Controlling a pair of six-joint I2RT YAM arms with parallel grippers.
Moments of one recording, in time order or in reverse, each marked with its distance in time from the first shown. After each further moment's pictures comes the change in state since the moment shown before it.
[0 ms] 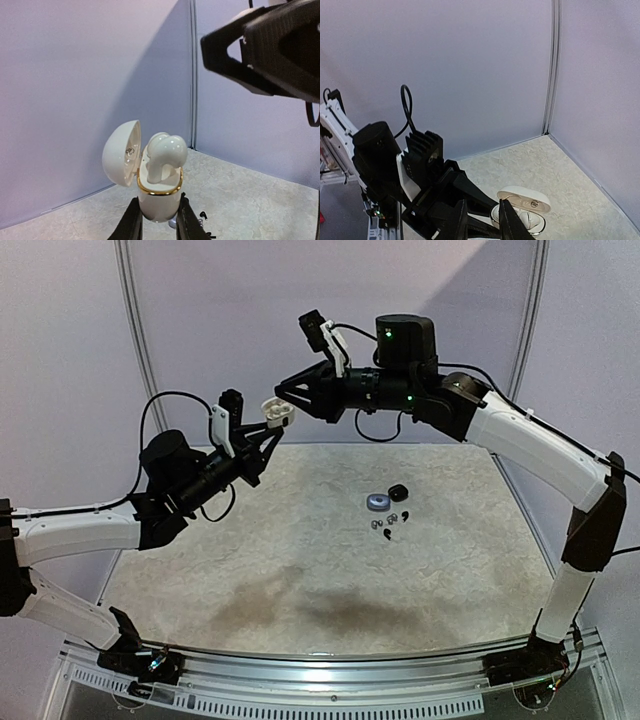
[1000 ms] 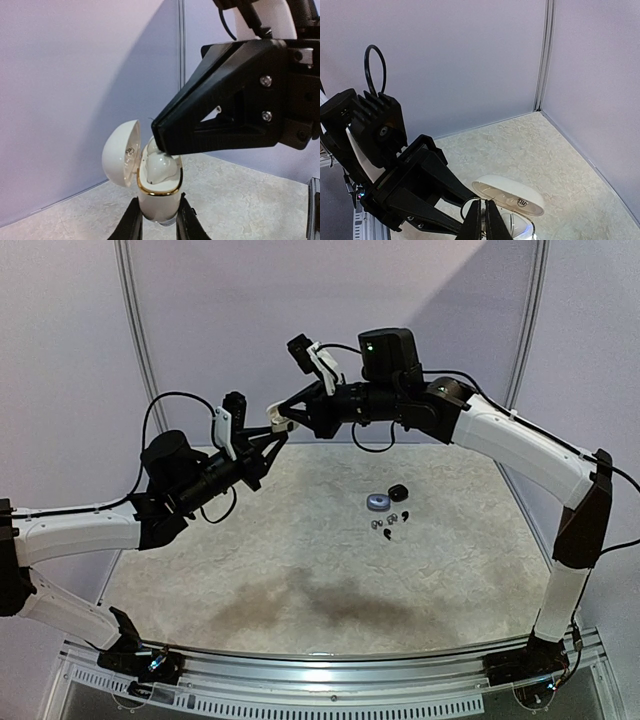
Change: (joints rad) left arm -0.001 0.000 0.000 -0.016 0.075 -0.017; right arm -0.006 0.055 0.018 -0.107 0.036 -0.077
